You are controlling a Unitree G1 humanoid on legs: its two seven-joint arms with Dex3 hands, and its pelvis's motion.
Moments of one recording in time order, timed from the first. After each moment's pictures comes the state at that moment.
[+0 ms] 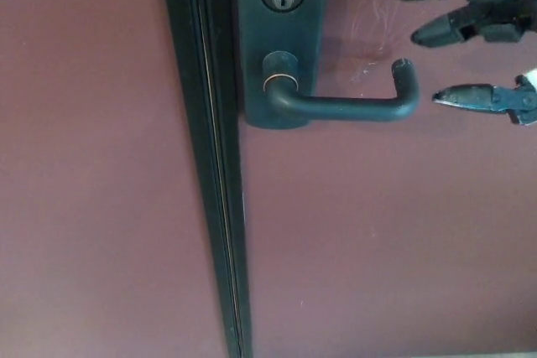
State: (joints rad) left_arm 0.05 0.54 0.19 1.22 -0.02 -0.21 -0.13; right_arm -0.70 -0.96 0.21 -0.35 0.37 0.52 0.39
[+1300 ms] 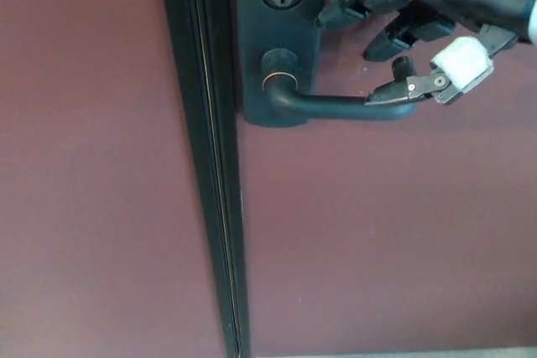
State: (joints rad) left_arm 0.03 0.56 0.18 1.22 -0.01 -0.22 -0.15; right_arm -1.02 -0.78 0.49 -0.20 0.01 0.70 0.65
